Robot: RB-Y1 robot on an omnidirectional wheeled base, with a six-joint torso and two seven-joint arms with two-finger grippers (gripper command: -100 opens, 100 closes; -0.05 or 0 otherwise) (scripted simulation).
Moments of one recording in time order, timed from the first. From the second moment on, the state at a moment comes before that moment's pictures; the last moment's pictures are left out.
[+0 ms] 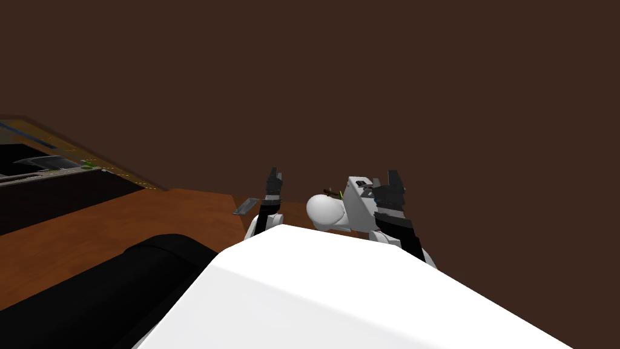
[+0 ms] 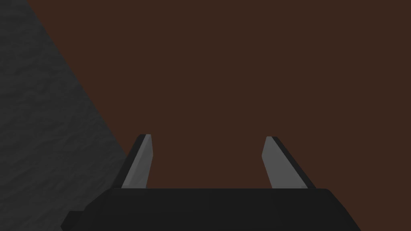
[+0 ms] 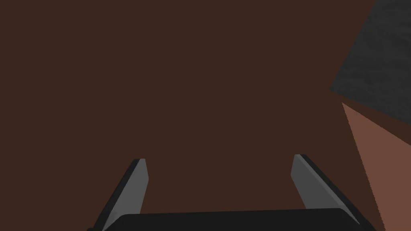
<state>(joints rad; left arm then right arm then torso) 0.47 0.00 0.02 -2.29 -0.09 -0.37 -0.03 0.49 -0.01 0.02 -2.29 0.04 -0.38 0.06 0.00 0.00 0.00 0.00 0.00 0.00</state>
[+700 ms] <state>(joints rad) 0.47 0.00 0.02 -2.29 -0.09 -0.37 -0.03 0.51 -0.20 0.02 -2.24 0.09 -0.41 0.07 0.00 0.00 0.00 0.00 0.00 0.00</state>
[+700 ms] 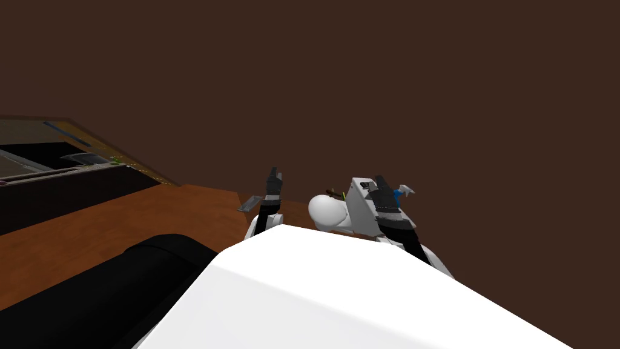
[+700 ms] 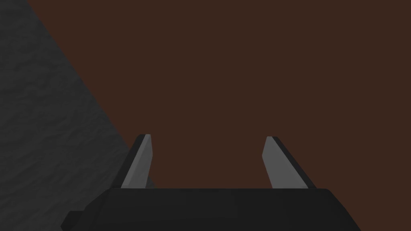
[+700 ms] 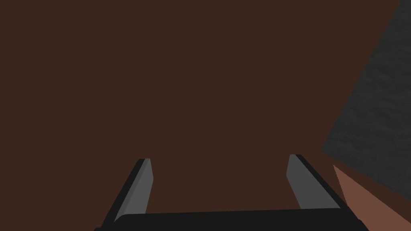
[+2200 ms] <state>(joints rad) 0.47 0.00 0.02 -2.29 -0.09 -0.37 -0.03 0.56 -0.63 0.02 -2.12 0.26 -0.47 0.13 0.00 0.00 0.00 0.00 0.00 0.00</state>
